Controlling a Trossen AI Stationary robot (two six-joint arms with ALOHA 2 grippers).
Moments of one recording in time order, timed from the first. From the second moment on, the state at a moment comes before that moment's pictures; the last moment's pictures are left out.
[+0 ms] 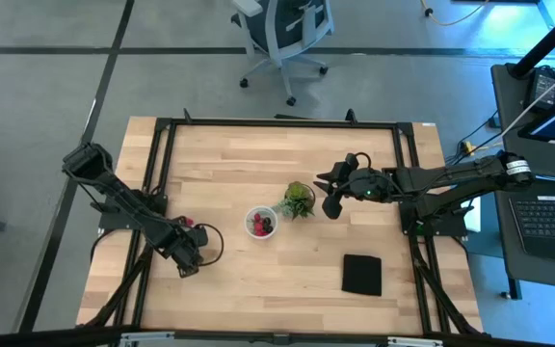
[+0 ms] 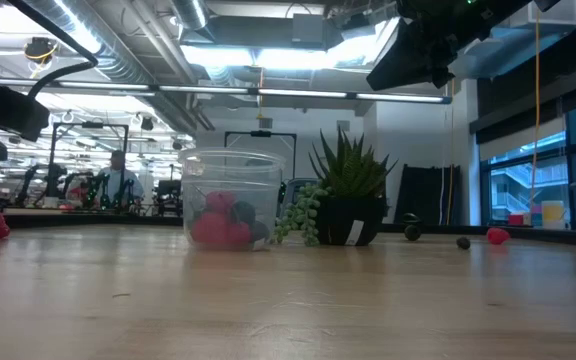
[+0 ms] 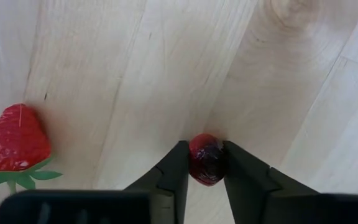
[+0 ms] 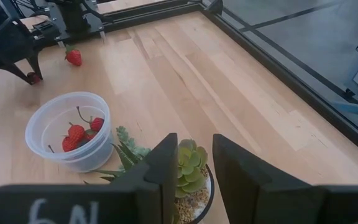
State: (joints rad) left arm -0.69 1.41 0.59 -0.70 -0.11 -1.08; right arm 0.09 1.17 0.81 -0.20 0.44 0.30
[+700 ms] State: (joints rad) left arm -0.41 1.41 1.07 -0.91 -0.11 -0.69; right arm 0.09 1.17 0.81 -0.12 0.44 0.28
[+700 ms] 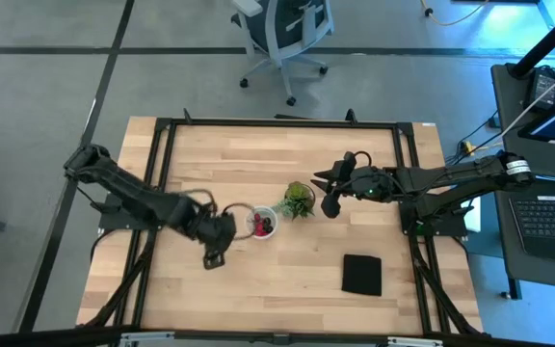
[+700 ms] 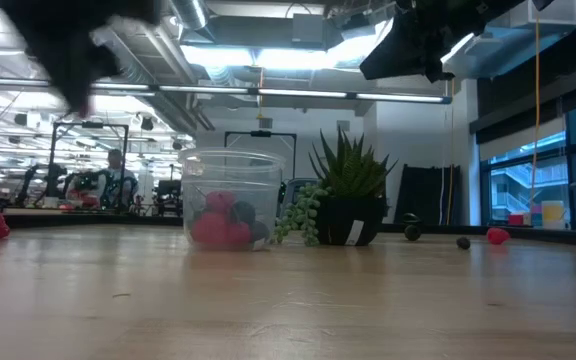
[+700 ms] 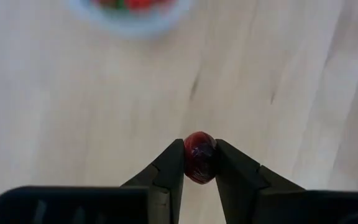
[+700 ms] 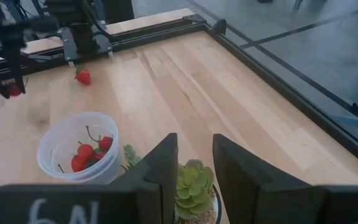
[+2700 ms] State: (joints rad) left arm -0.09 1.78 1.25 -0.69 -0.03 -0.23; right arm 0.09 1.17 0.81 -0.15 0.39 0.28
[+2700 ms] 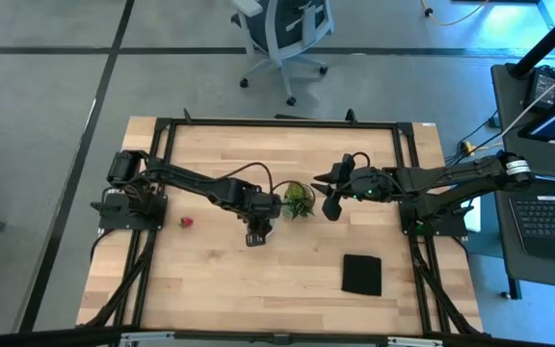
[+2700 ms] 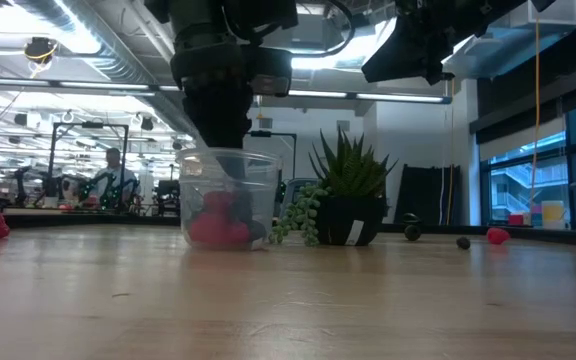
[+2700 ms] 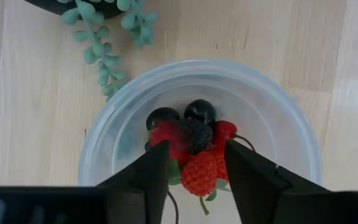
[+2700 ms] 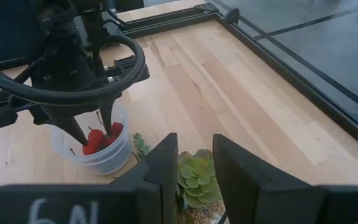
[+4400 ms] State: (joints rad) left arm -0.14 1.13 1.07 -1.54 -0.13 -0.88; right arm 0.09 1.17 0.81 -0.15 0.39 0.28
